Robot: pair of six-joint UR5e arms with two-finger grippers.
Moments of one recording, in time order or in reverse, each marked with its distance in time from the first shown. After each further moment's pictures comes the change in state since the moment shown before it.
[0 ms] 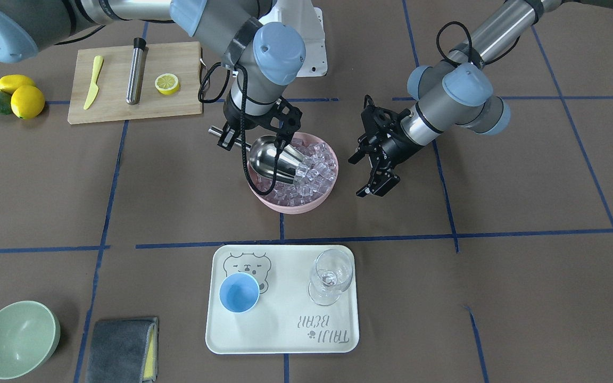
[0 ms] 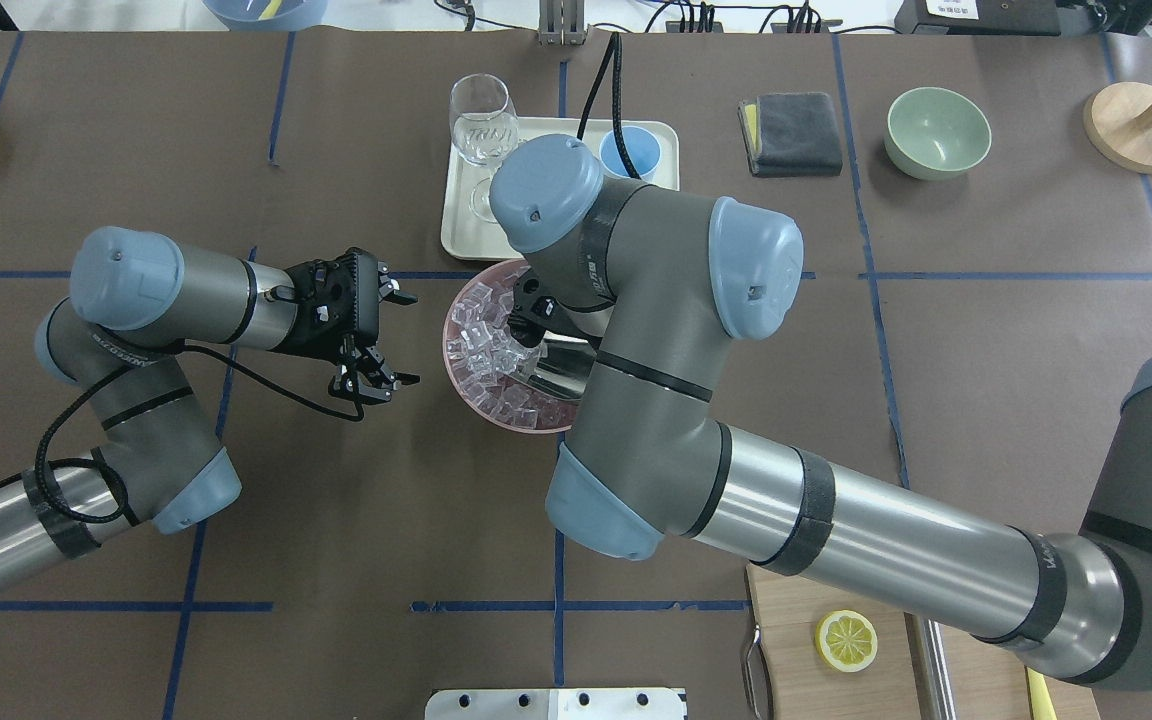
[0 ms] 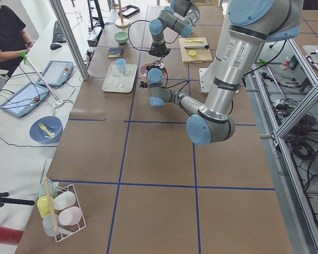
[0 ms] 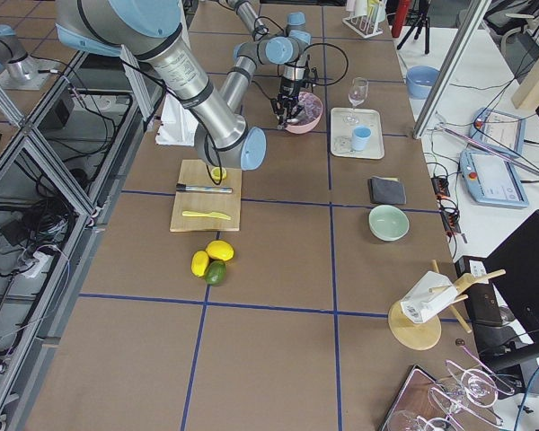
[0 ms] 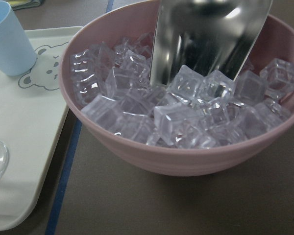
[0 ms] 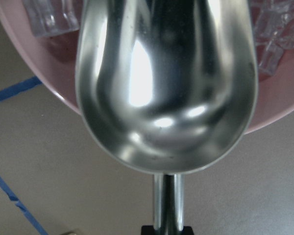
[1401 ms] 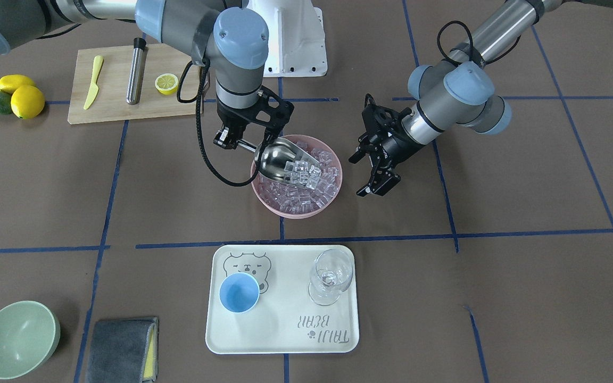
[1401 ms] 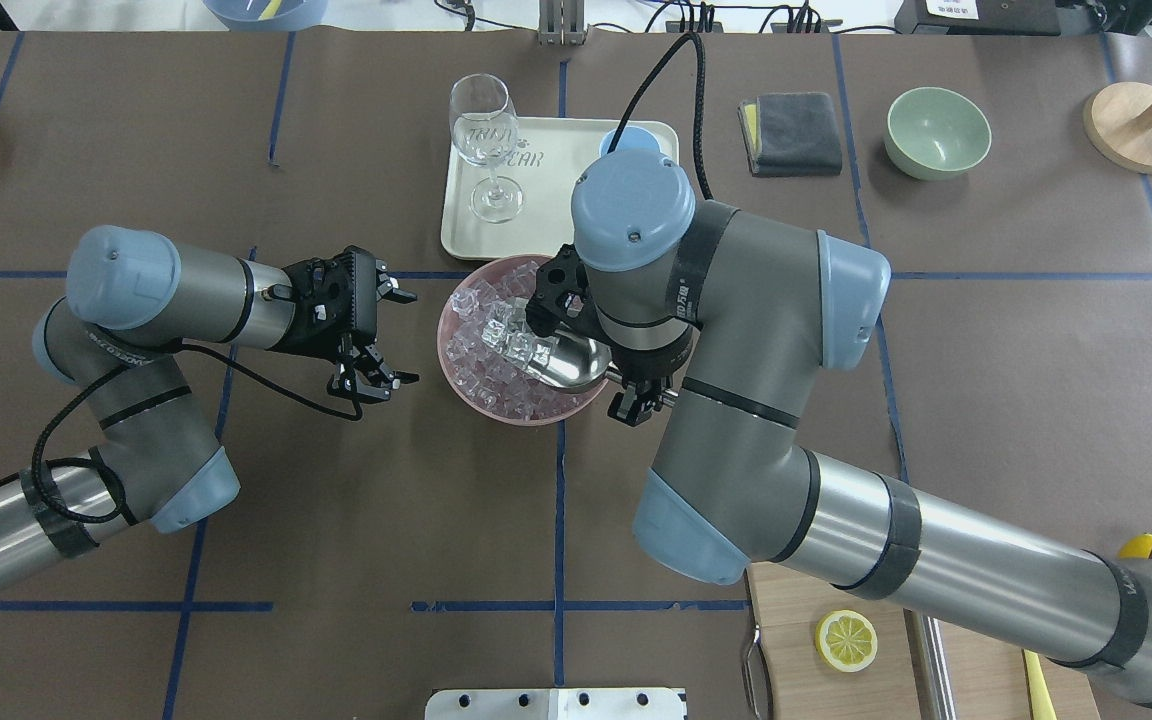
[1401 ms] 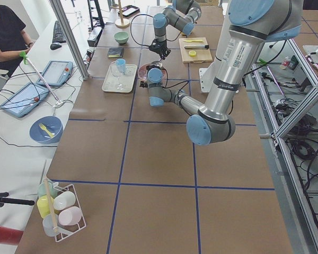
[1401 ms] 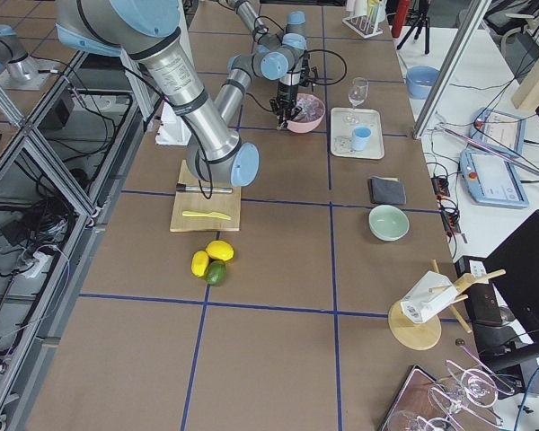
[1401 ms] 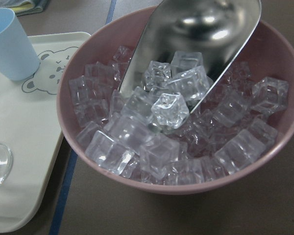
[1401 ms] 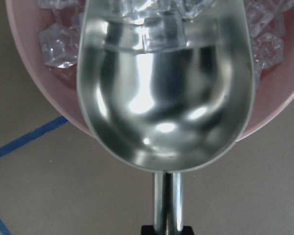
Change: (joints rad) left arm -0.002 0.002 -0.006 -0.003 0.000 0.000; right arm 0.005 -0.141 0.130 0.258 0.037 0.184
